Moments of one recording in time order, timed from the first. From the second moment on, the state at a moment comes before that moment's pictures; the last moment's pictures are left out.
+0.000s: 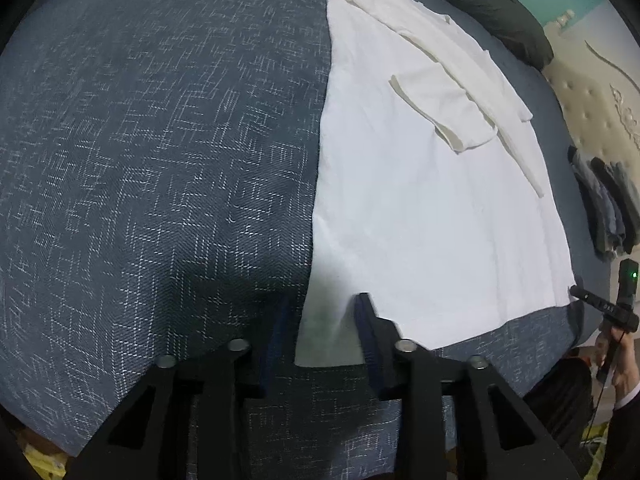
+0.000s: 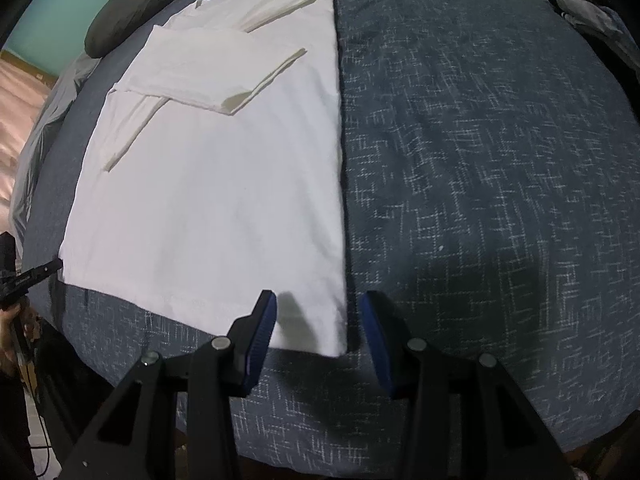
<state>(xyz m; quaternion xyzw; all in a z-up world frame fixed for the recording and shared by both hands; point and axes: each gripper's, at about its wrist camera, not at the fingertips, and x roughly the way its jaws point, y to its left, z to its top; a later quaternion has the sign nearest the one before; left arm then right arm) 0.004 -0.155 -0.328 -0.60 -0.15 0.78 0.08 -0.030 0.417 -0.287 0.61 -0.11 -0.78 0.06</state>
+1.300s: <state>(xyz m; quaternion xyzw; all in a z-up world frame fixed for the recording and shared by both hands) 0.020 -0.134 -0.223 -0.51 -0.09 0.84 0.16 -0.021 0.392 -0.194 0.50 -0.09 -0.85 0.15</state>
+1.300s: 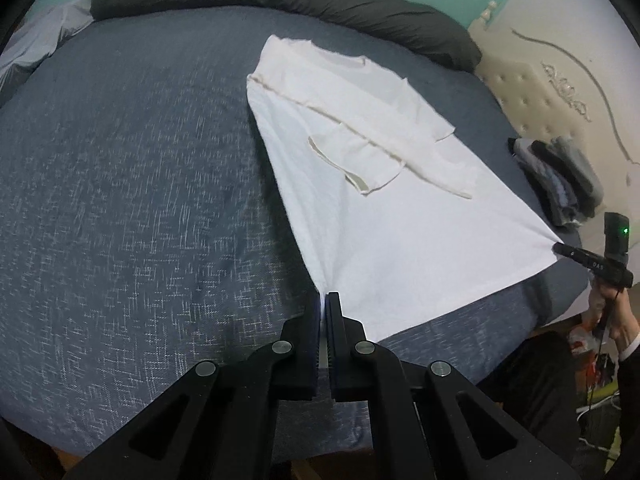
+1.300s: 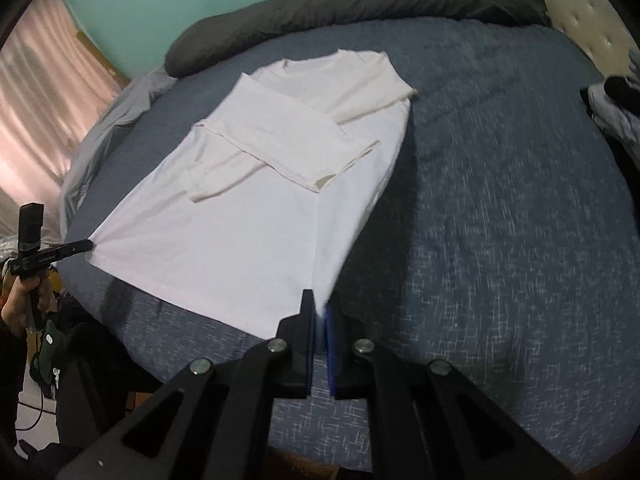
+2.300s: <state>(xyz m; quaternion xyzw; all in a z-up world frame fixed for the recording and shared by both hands) 0.089 -0.146 -0.104 -0.41 -0.09 0.89 0.19 0.044 0.405 -0.077 0.39 -0.07 -0.90 0.20</state>
